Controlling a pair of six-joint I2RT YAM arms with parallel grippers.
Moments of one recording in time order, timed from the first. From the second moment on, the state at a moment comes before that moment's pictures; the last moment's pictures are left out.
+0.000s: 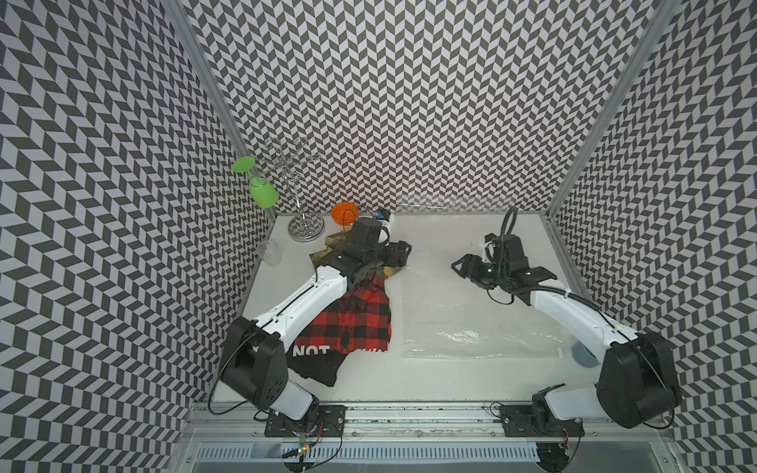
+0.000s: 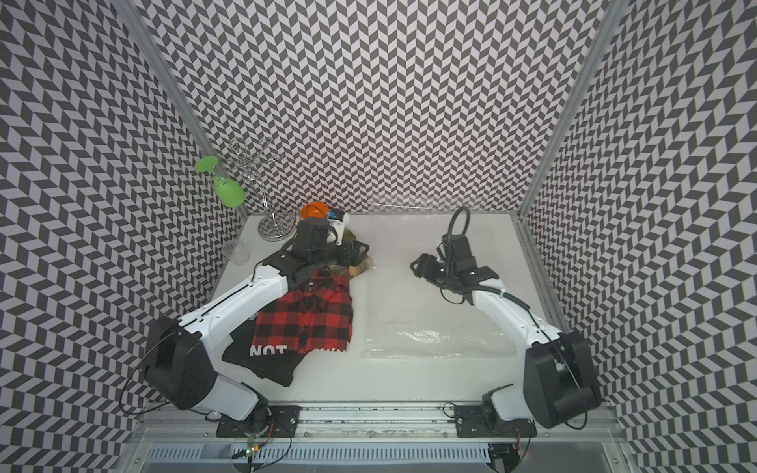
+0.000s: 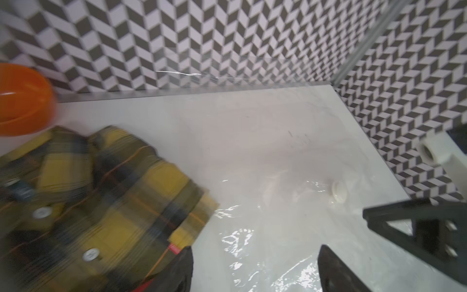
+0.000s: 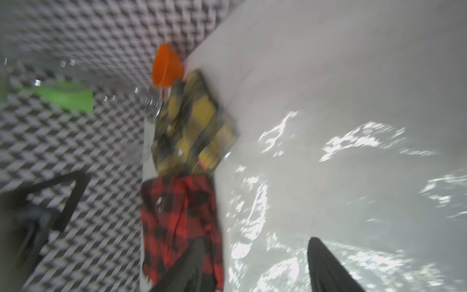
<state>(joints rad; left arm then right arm) -0.46 1.48 1.21 -0.30 0.11 -0.31 0.42 1.42 1.00 -0.32 -0.35 0.71</state>
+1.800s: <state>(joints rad) -0.07 1.10 0.71 -0.20 0.28 -0.61 0.83 1.95 1.42 -0.22 -0.48 0.81</state>
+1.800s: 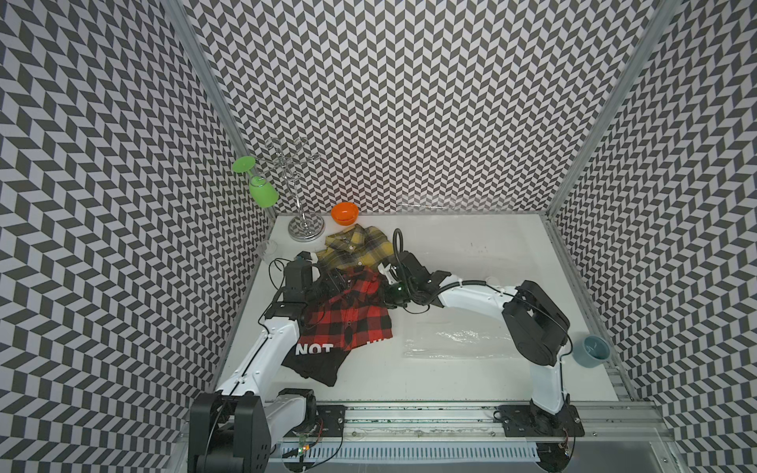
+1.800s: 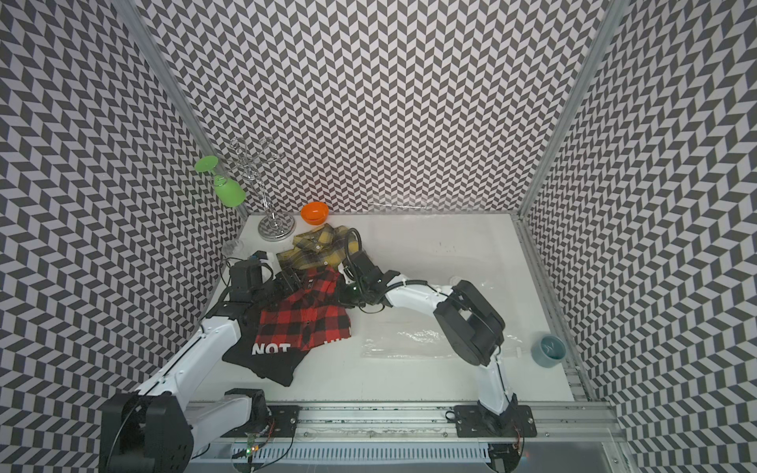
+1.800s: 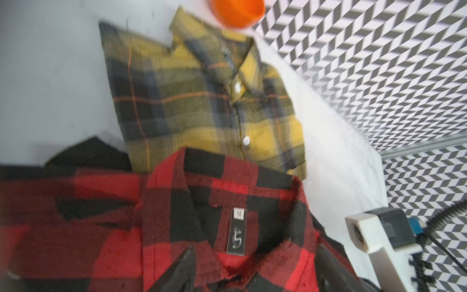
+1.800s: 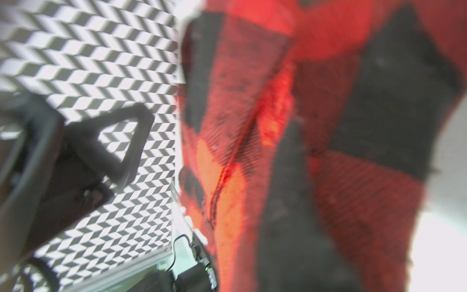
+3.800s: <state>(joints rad) -0.62 1.52 0.64 0.15 0.27 -0.61 0.20 1.47 0.68 -0.30 -0.61 0.50</state>
